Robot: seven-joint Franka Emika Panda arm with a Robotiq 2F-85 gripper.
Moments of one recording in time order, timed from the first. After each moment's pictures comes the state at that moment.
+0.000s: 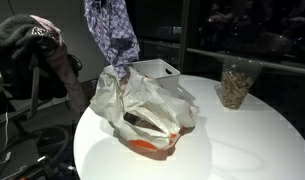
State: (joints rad) arm 0.27 -0.10 0.45 -1.63 -0.87 1.90 0.53
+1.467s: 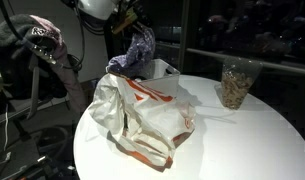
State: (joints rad) arm 0.18 0.39 0.18 -1.67 -1.09 2.69 0.58
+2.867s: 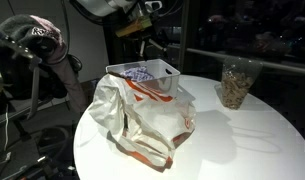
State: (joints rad) arm 0.10 0.25 0.11 -1.87 -0.41 2.38 0.01
